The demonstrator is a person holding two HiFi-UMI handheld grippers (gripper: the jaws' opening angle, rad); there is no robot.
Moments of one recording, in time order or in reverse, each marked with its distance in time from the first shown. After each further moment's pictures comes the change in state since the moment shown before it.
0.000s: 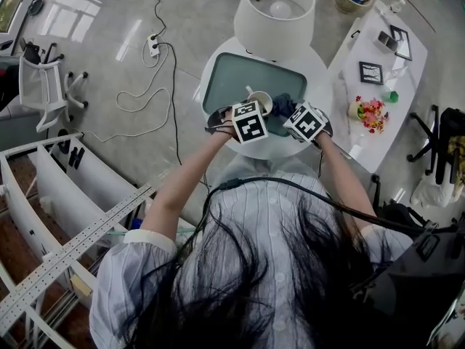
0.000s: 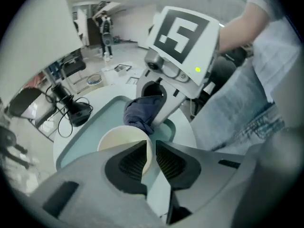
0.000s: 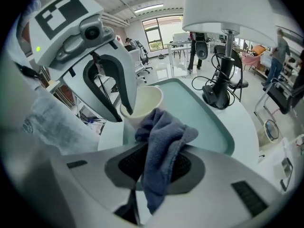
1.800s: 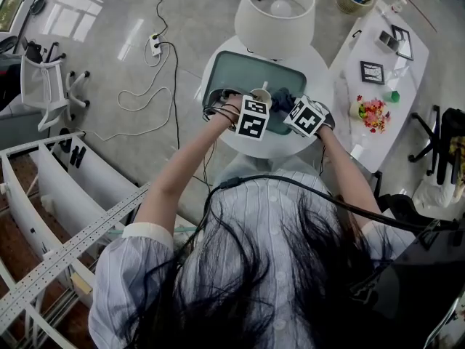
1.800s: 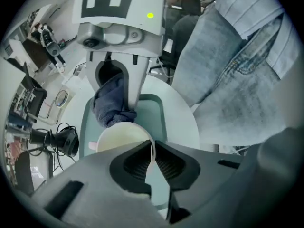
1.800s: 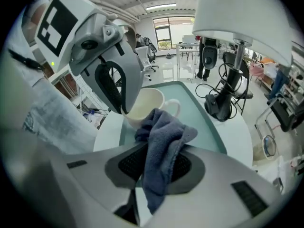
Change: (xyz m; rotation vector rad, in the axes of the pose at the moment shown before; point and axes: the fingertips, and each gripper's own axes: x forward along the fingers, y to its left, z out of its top) left arm 0.004 0.006 -0.037 0.531 0.315 -0.103; right arm -0.004 -0.009 0.016 -0.151 0.017 -0.007
